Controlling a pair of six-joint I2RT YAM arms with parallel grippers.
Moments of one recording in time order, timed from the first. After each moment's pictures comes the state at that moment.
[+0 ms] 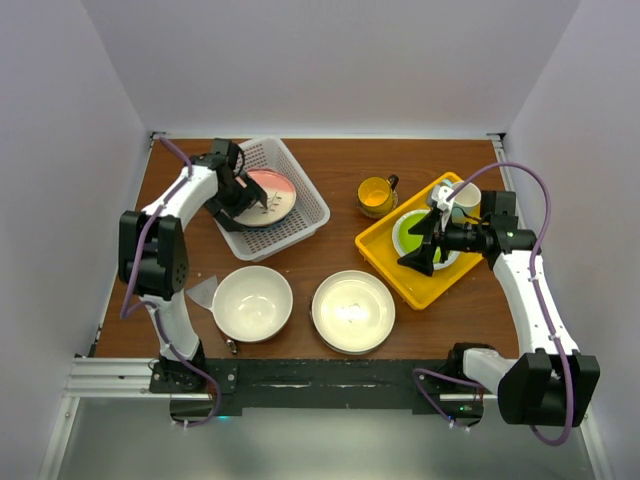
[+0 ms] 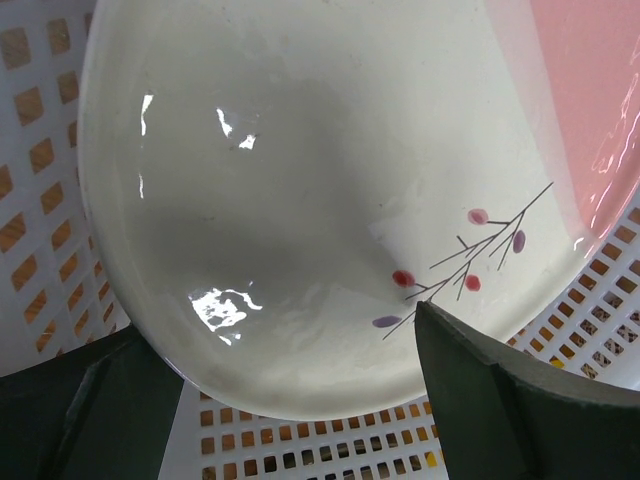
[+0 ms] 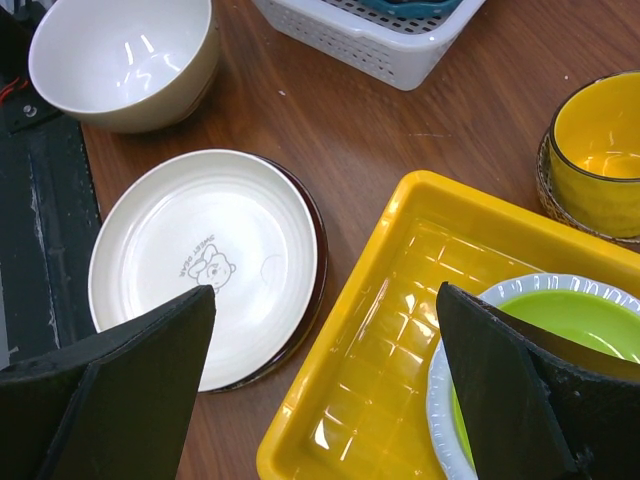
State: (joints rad) left arm -0.16 1.90 1.52 -0.85 0.04 -0.94; right arm -0.06 1.11 0.93 -0.74 -1.10 -0.71
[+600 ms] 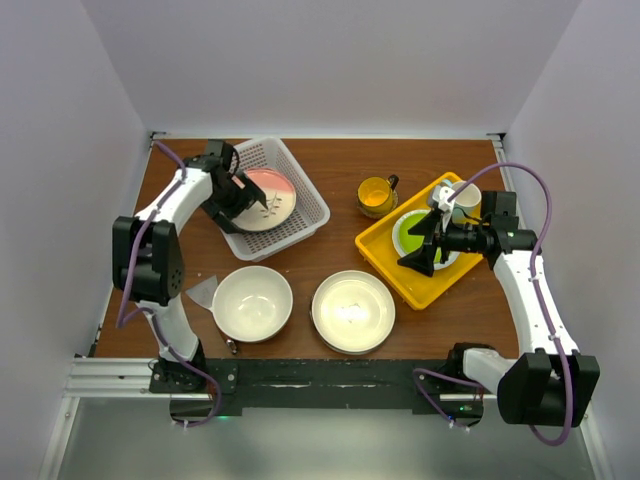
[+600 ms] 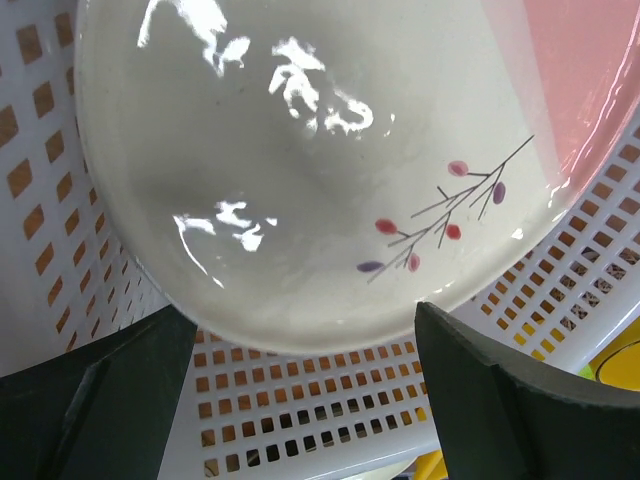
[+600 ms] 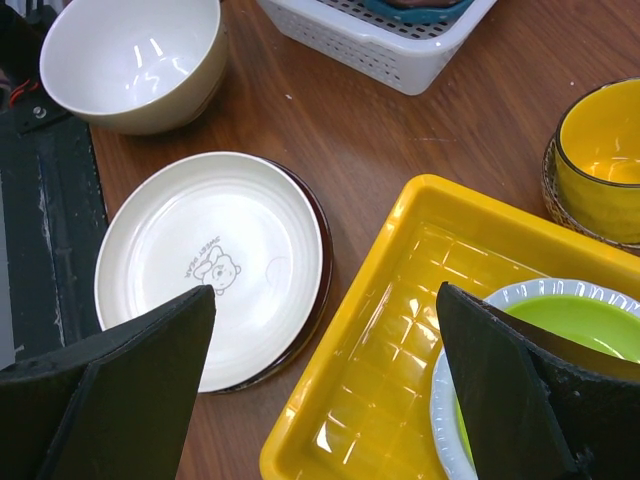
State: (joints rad) left arm -0.14 1.86 1.49 -0.86 0.12 -0.94; right arm -0.07 1.11 0.93 -0.75 -1.12 -0.72
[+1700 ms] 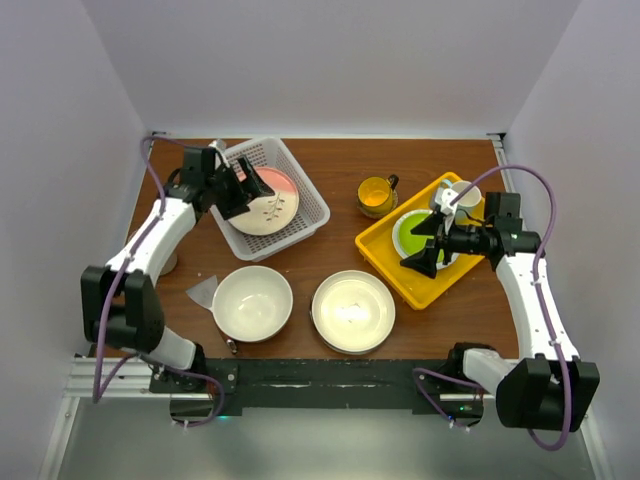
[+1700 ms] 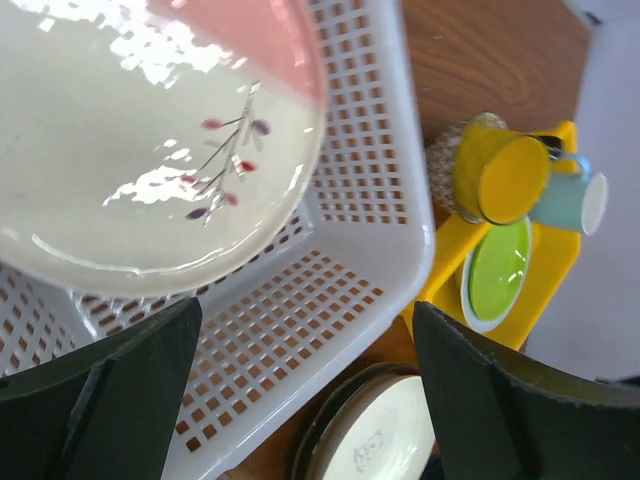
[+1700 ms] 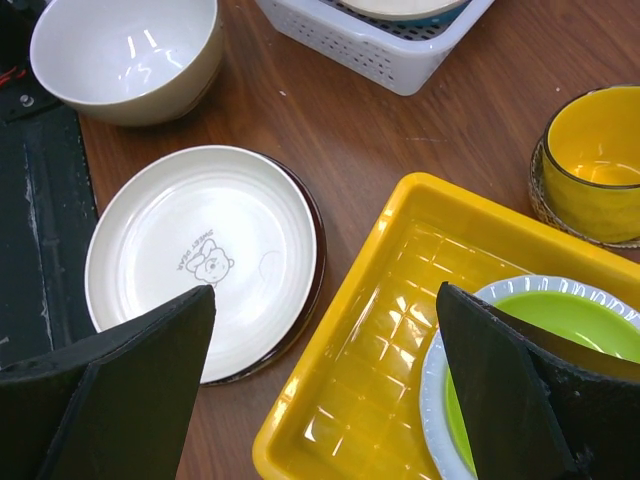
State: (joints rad) left arm -0.14 1.54 1.22 -0.46 0.32 -0.70; right arm -0.08 1.09 0.94 -0.79 -1.12 -0.78
